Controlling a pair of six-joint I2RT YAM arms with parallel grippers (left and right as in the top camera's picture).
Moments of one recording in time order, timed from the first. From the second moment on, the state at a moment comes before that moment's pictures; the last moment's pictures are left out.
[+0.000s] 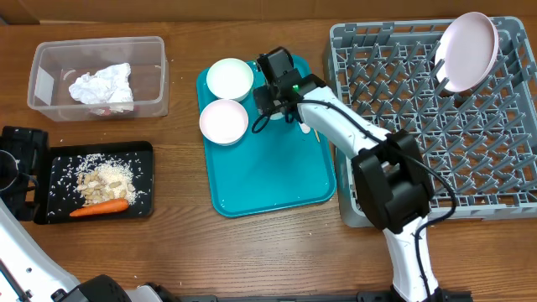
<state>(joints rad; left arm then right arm) 0.71 1.52 1.77 -1.57 0.10 -0.78 0.54 2.25 1.79 -0.55 0.10 0.15</state>
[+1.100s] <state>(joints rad) 0.71 1.52 1.77 -1.57 0.10 -0.78 -0.14 1.86 1.66 -0.78 0.06 0.18</state>
